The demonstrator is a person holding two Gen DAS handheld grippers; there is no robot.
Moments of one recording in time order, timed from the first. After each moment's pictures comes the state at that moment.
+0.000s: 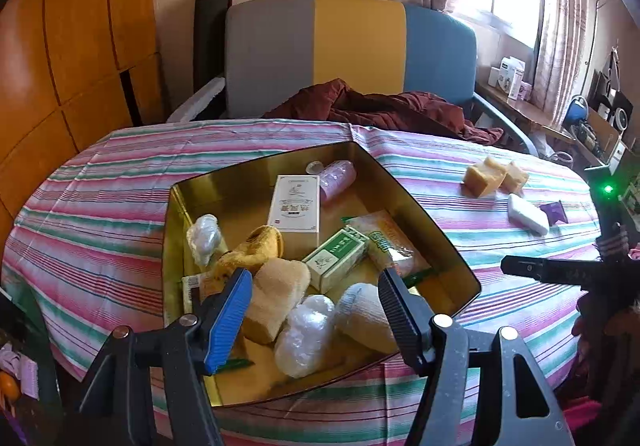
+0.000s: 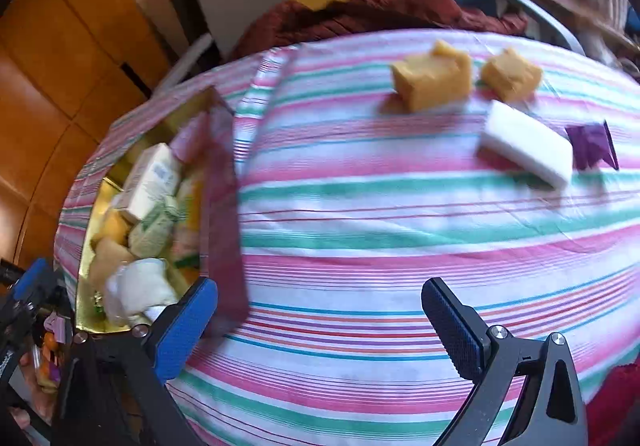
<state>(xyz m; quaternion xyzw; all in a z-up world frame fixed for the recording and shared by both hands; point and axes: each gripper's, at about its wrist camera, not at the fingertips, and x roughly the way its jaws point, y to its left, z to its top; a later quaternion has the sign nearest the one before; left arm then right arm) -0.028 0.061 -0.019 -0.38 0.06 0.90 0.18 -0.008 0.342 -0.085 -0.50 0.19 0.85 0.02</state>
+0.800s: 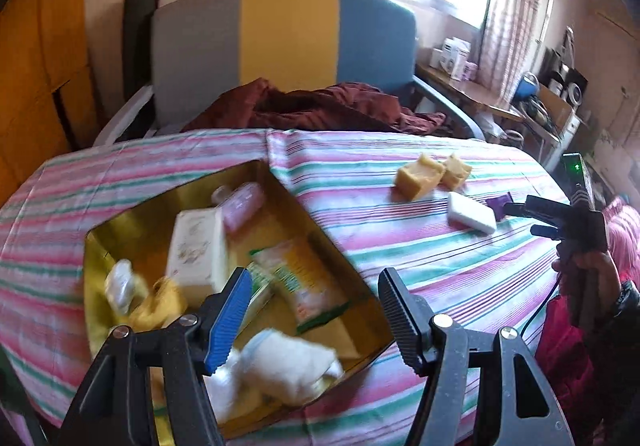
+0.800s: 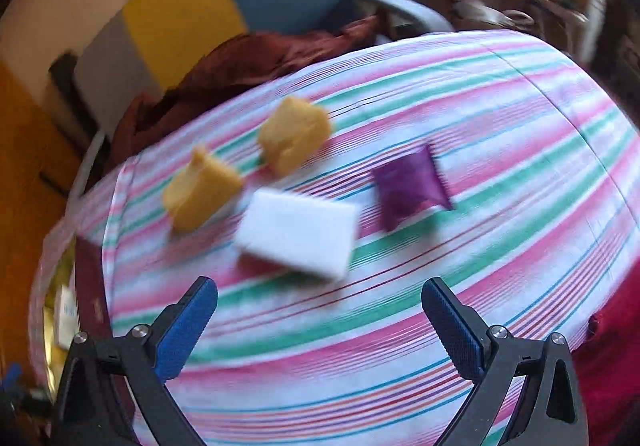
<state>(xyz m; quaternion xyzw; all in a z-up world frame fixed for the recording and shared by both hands) -0.051 0.145 0.002 -0.40 0.08 0.87 0.29 0.014 0.530 -0.083 -0.43 0.28 0.83 0.20</state>
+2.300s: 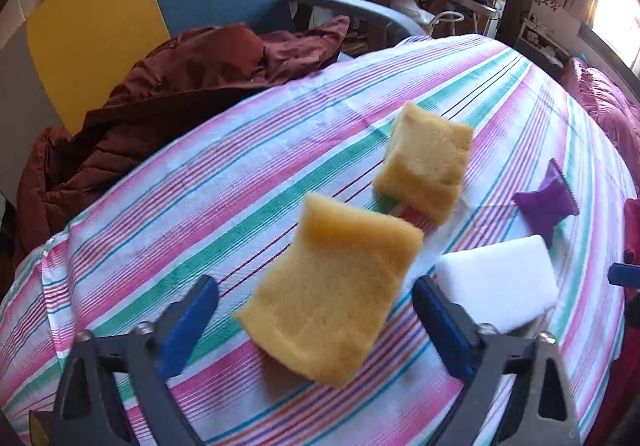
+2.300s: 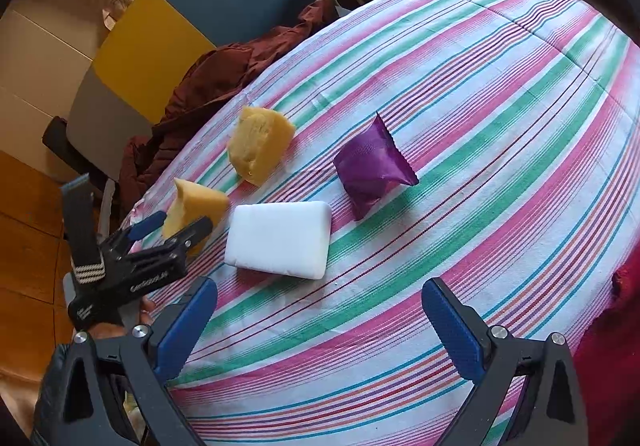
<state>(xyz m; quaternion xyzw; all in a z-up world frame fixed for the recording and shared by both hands) -0.177 0.453 -0.120 -0.44 0.27 0.75 0.42 0.023 0.555 -0.094 -0.43 0.39 0.79 0.18</state>
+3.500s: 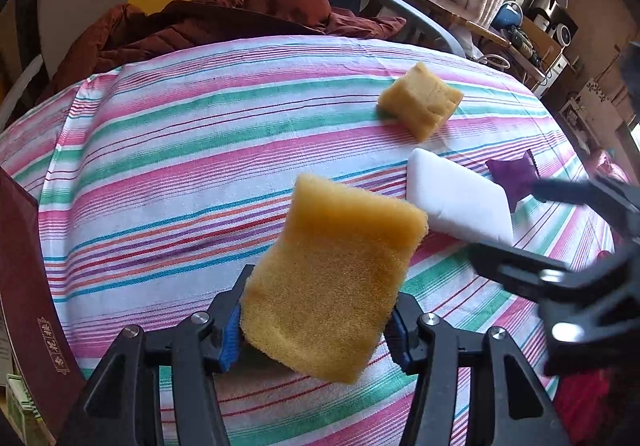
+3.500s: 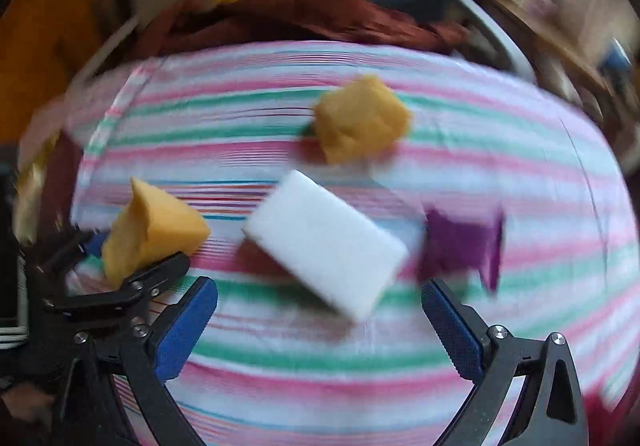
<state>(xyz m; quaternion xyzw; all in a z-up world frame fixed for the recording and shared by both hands) -0.111 0.367 -0.124 -0.52 0.12 0.77 0.34 -0.083 0.489 -0.103 -0.56 0.04 0.83 0.08</state>
